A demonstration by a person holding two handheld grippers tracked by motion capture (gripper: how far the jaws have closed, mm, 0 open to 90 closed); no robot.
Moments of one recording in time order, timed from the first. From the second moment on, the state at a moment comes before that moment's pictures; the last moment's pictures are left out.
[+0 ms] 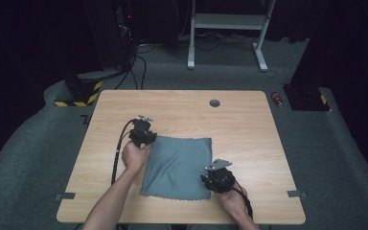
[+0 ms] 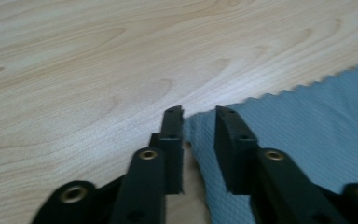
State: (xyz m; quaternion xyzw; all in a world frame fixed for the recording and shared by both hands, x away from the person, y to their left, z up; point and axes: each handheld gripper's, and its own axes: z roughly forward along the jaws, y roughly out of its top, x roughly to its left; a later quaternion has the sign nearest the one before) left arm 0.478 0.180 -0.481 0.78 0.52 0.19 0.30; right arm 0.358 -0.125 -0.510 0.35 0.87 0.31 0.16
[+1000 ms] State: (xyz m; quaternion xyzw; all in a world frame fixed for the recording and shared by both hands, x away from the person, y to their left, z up) left arm 0.319 0.186 -0.516 0.82 0.44 0.16 0.33; right arm 0.363 -0.140 -0.509 0.33 0.88 0.31 0.14
